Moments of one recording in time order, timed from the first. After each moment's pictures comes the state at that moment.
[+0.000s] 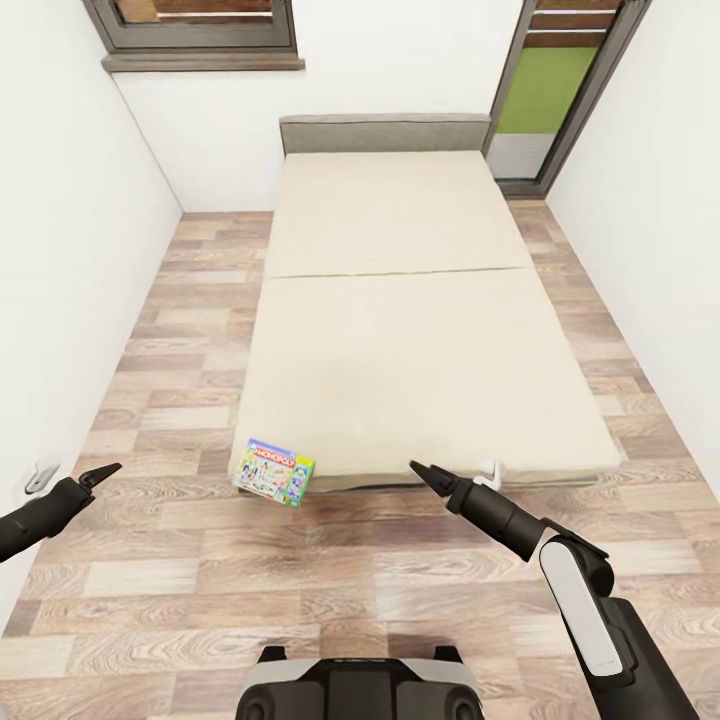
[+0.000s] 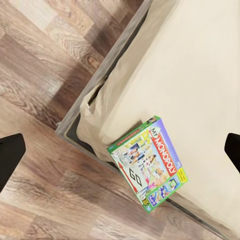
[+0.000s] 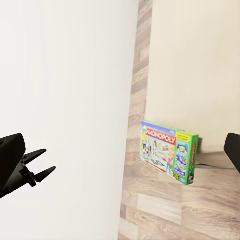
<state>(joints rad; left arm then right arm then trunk) -0.62 0.27 0.87 -1.09 0.11 0.89 -0.73 -0.35 -0.07 0.00 -1.50 -0.70 0.60 0.57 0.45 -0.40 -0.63</state>
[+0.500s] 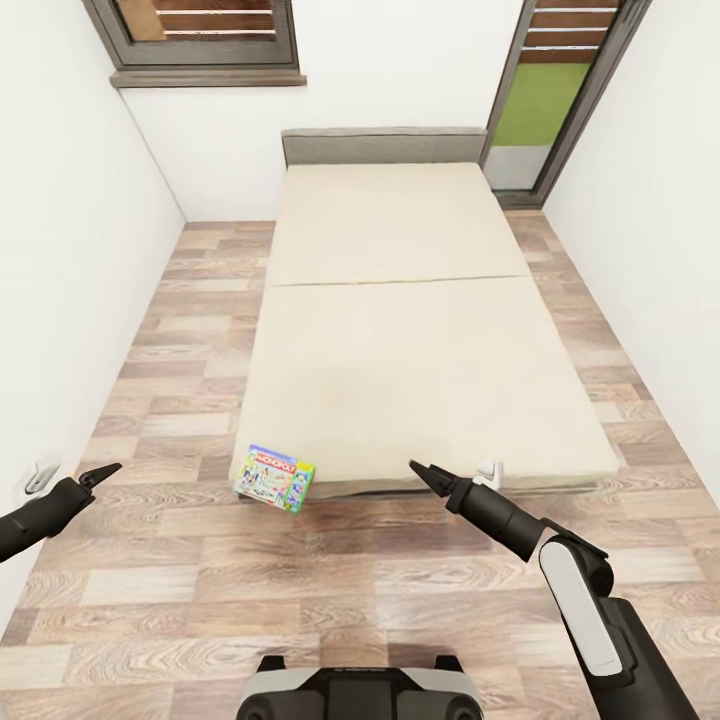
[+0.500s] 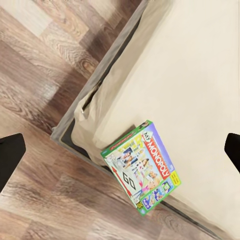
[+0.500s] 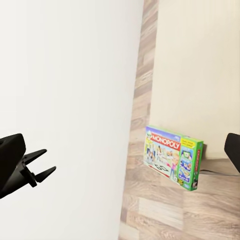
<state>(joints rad) -0.62 0.27 0.87 -1.09 0.11 0.89 -0.73 -0.35 -0.07 0.00 -1.50 -0.70 0.60 0.57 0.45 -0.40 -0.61</state>
